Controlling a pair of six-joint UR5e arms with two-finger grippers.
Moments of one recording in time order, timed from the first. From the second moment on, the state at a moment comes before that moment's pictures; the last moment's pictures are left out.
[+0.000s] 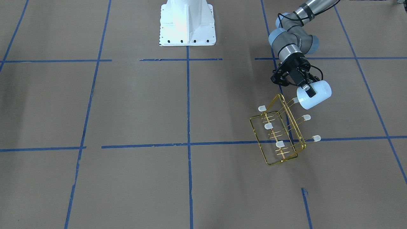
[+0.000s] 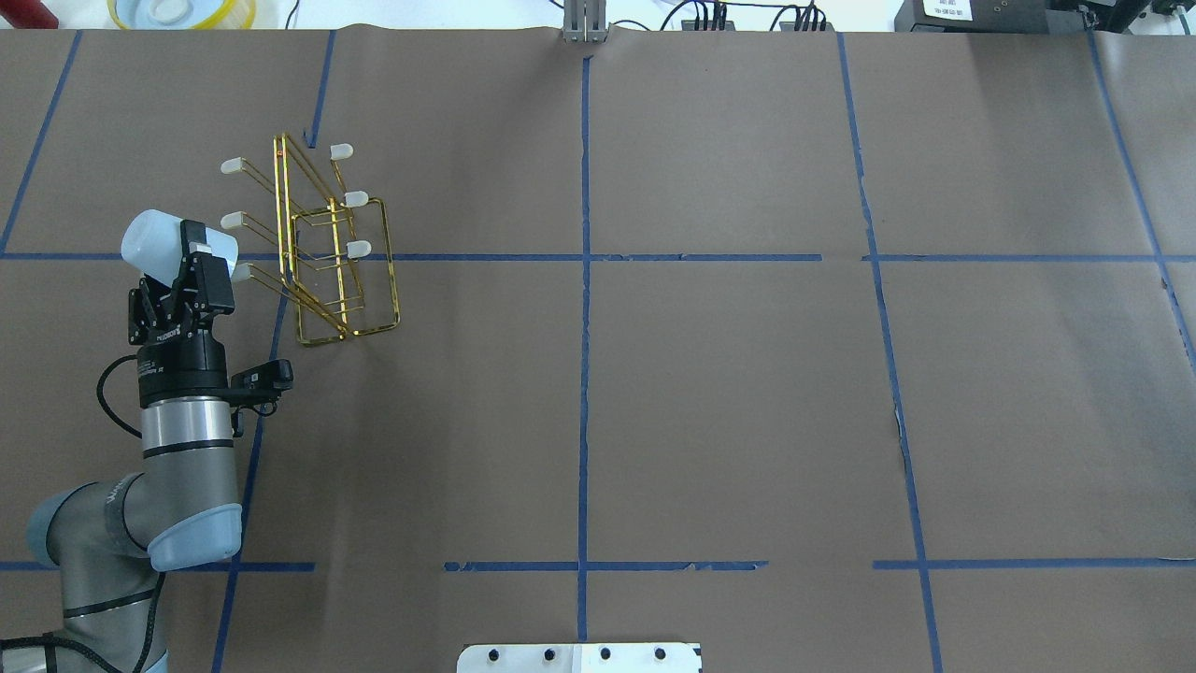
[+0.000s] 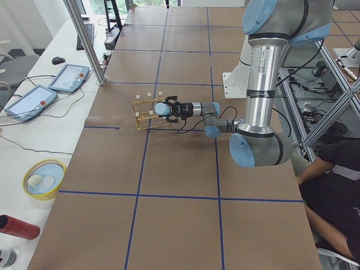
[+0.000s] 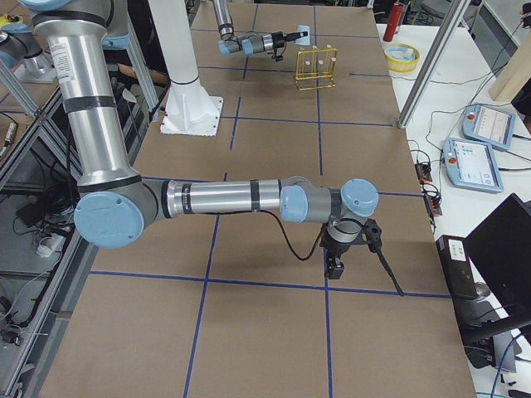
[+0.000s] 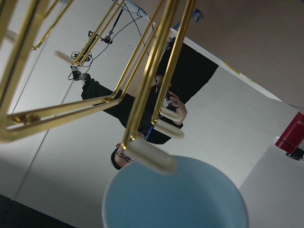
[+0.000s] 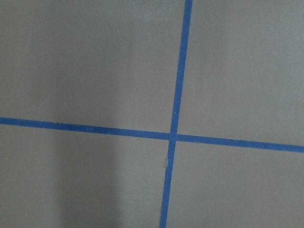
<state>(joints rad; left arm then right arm) -0.29 -1.68 -1.56 -2.49 -0.03 1.27 1.49 -1.38 1.46 -1.67 2.30 -0.04</state>
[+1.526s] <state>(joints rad) -0.28 -1.76 -1.45 -2.49 -0.03 1.27 1.49 -1.38 1.46 -1.67 2.30 -0.04</state>
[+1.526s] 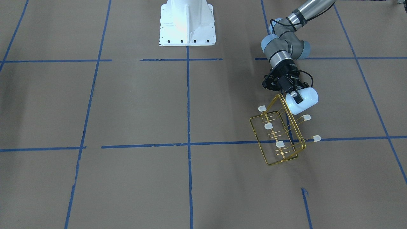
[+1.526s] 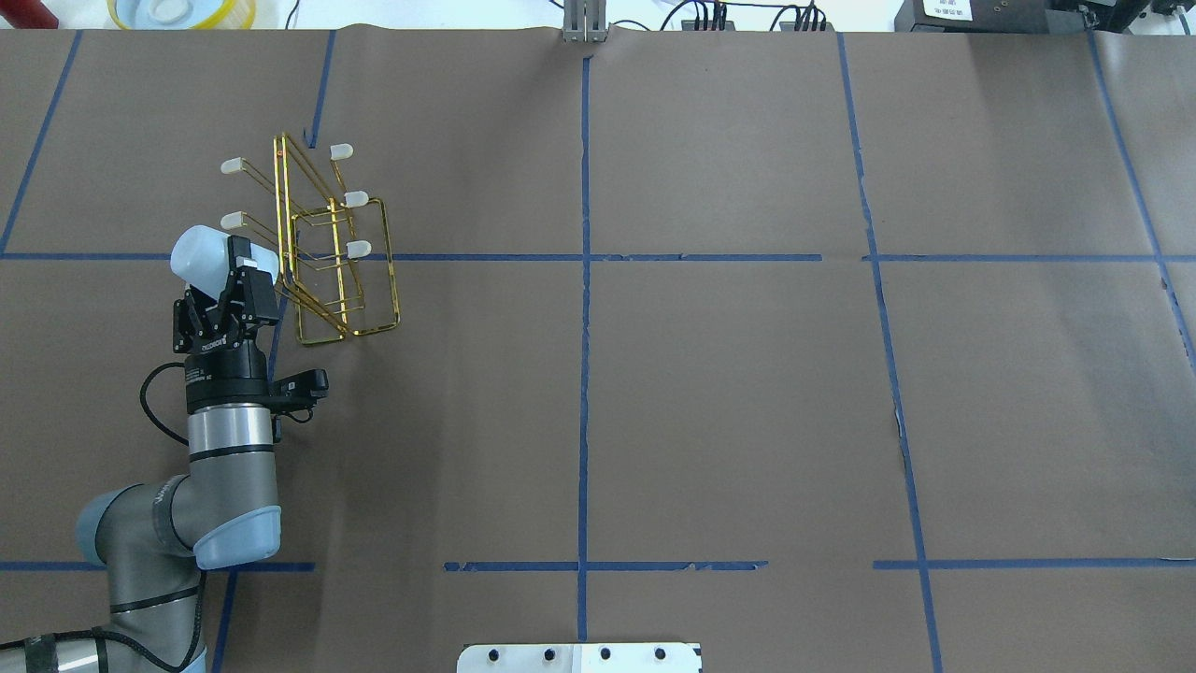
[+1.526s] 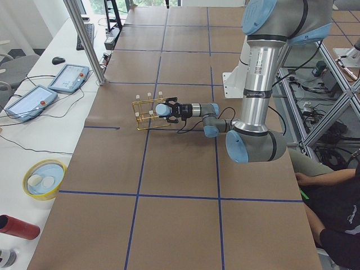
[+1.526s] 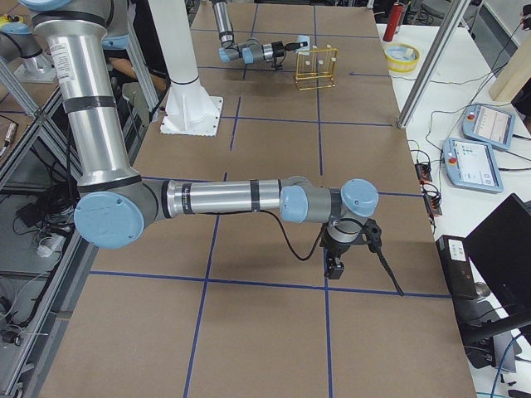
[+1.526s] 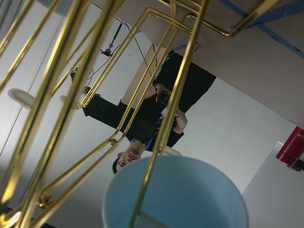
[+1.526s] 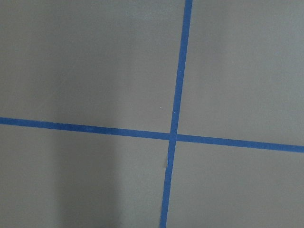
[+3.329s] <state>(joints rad) -0.28 -1.55 -1.71 -2.58 -0.04 1.24 1.49 -1.38 1.46 -1.67 2.30 -0.04</state>
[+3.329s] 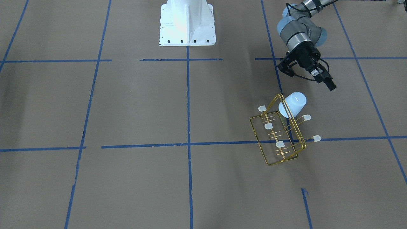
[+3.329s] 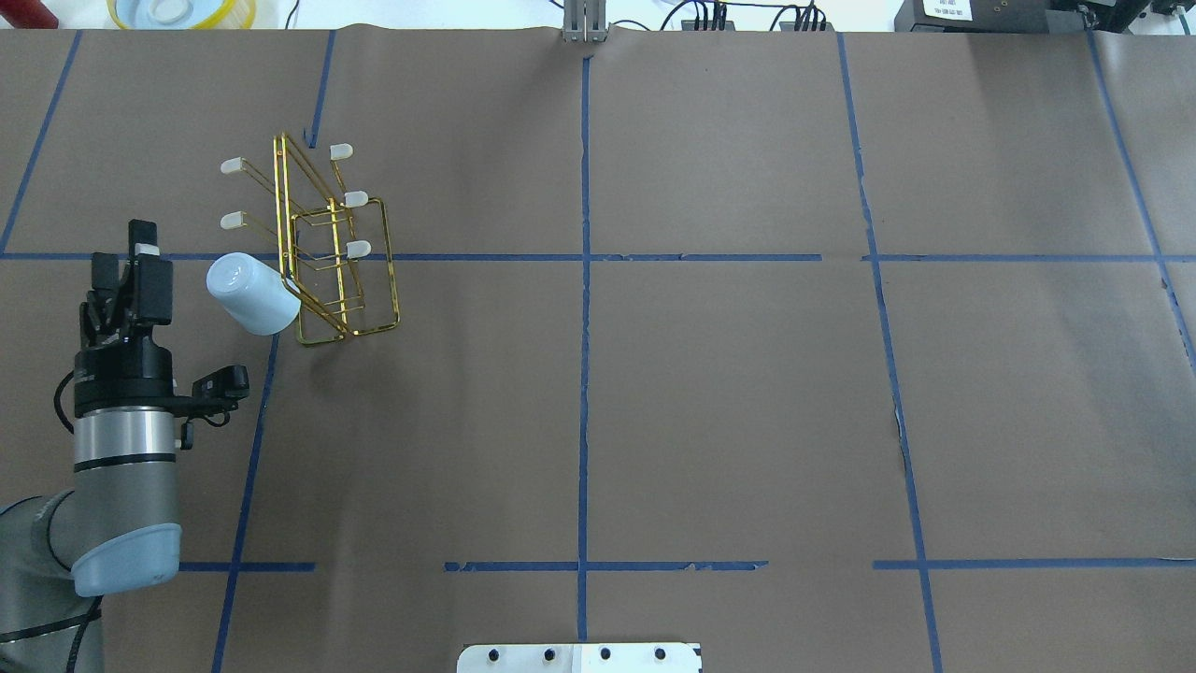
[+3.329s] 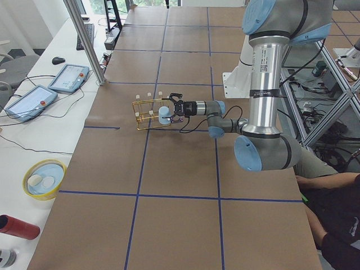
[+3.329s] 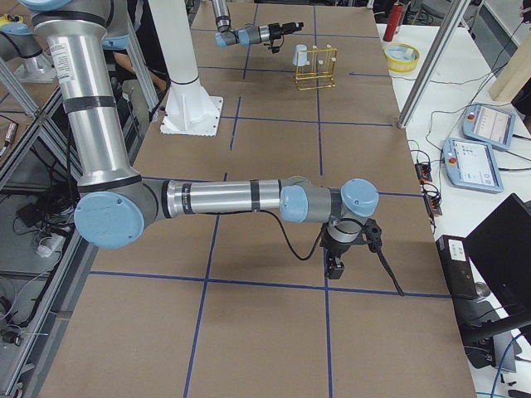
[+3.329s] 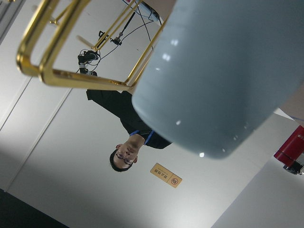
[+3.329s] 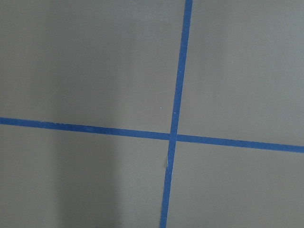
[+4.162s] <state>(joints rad) -0.29 -1.48 -1.81 -2.92 -0.21 0.83 1.49 -1.38 1.46 -1.67 2.30 -0.04</state>
